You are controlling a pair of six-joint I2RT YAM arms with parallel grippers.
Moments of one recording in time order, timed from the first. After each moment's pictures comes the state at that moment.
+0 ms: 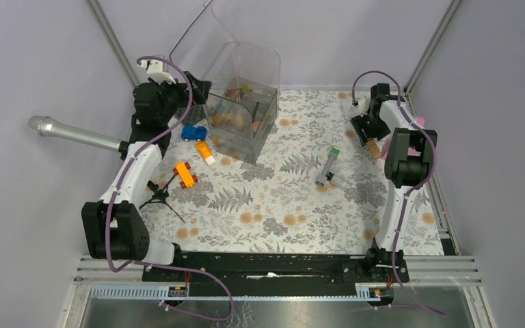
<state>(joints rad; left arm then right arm) -0.03 1.41 1.16 0.25 0.31 -0.36 -0.08 2.19 1.77 -0.82 0.04 -0.46</state>
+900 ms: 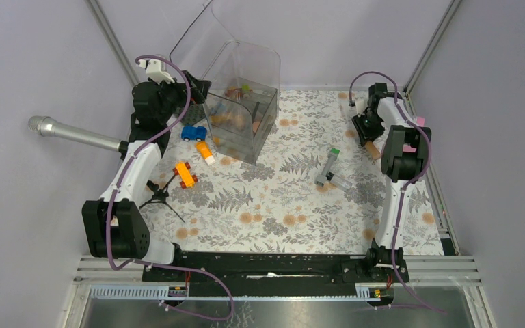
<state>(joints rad) -0.01 1.42 1.17 0.25 0.34 -0.39 -0.08 2.34 1.95 -0.94 -0.03 -0.48</state>
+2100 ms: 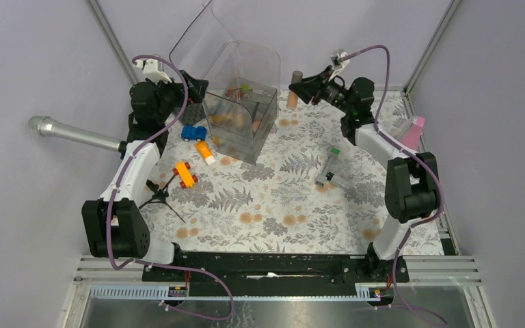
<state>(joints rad) 0.01 1.42 1.17 0.25 0.35 -0.40 0.20 1.76 1.29 0.65 -0.71 0.43</state>
